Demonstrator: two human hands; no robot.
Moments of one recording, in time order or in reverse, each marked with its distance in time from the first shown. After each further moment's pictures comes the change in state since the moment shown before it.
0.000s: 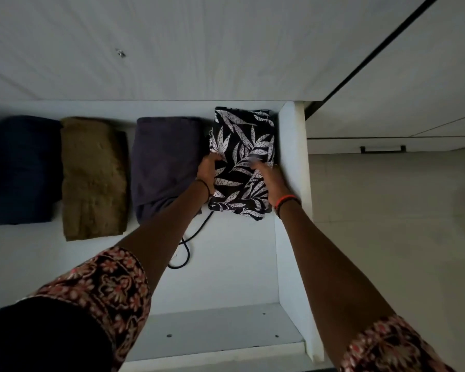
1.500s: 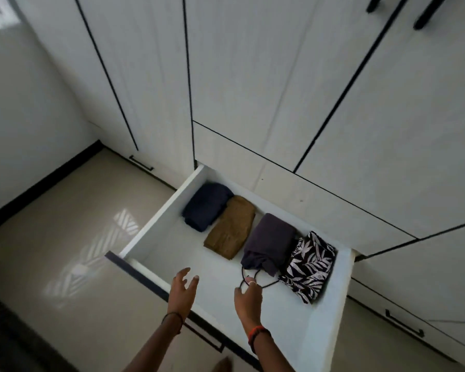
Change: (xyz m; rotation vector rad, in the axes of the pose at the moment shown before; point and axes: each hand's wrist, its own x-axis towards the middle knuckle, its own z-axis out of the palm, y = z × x) left_hand -0.434 -0.077 -0.252 -0.010 0.583 0.342; right_hand -0.412 0.048 0.159 -0.786 -0.096 -0.413
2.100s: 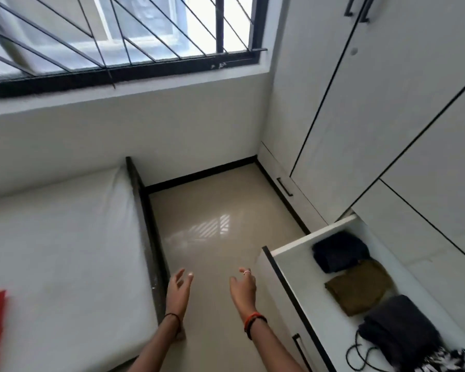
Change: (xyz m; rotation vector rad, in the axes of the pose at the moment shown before) left_hand -0.111 -0.143 -0.364 -0.542 0.642 -0.153; right_hand -0.269 -0.146 0.266 -0.257 -0.473 -0.408
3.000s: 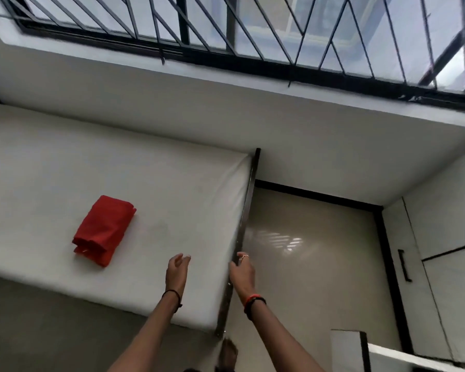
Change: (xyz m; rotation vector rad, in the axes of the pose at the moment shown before) left_hand 0.066 -0.005 -0.217 -0.374 0.579 -0.226; right_hand -0.025 -0.128 0.234 -0.293 -0.466 -0.275
